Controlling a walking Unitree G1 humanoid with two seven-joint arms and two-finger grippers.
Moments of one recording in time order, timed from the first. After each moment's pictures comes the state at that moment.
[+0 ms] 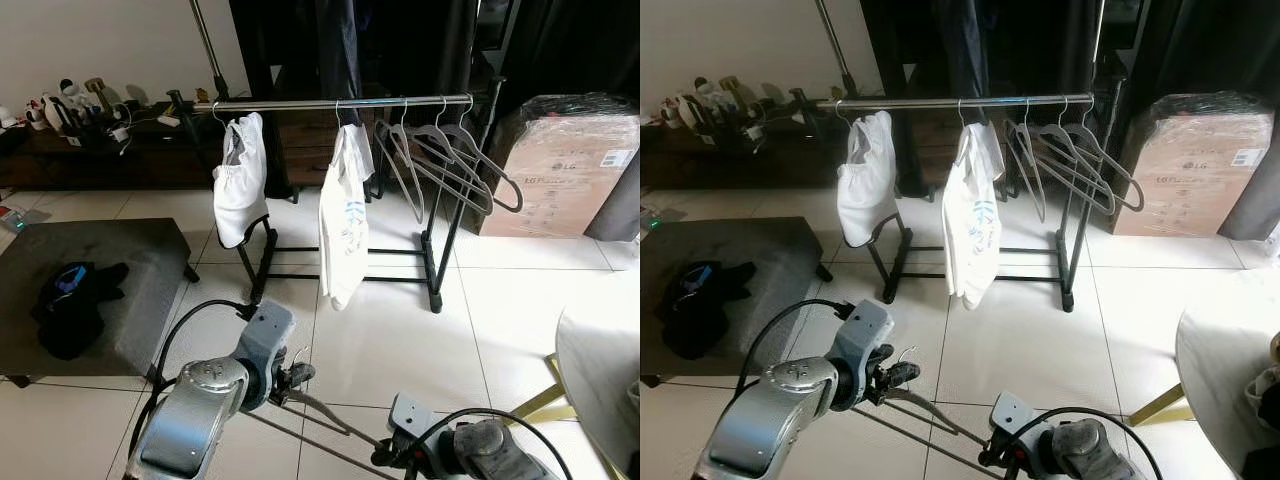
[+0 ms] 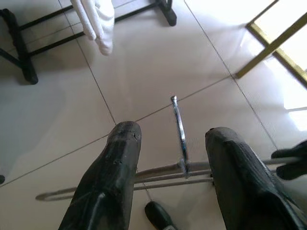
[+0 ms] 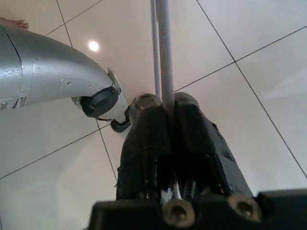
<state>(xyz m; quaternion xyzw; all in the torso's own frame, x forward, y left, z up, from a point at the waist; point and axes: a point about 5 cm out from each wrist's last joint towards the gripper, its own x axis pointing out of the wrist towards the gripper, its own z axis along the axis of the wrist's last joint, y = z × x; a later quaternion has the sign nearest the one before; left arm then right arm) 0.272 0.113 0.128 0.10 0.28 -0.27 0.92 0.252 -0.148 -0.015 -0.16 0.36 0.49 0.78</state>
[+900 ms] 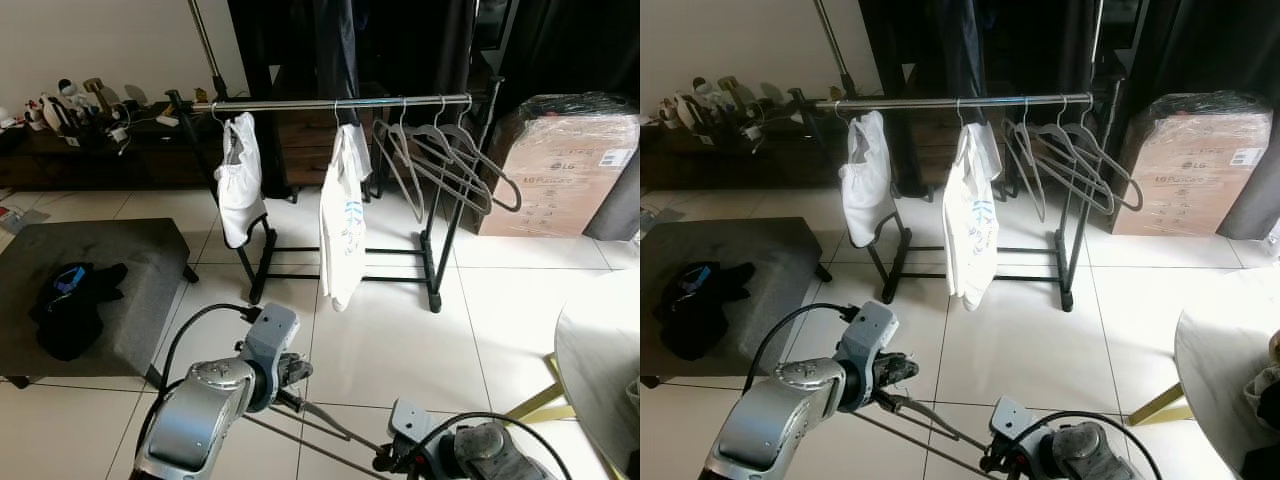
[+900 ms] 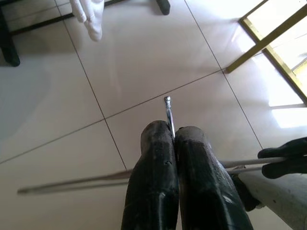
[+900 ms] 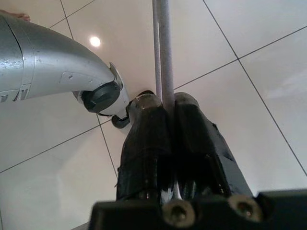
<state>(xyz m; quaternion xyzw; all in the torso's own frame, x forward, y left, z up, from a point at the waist) 0.272 0.111 0.120 0.07 0.31 -0.28 0.91 0.249 -0.148 -0.018 -0.16 0.37 0.49 0.77</state>
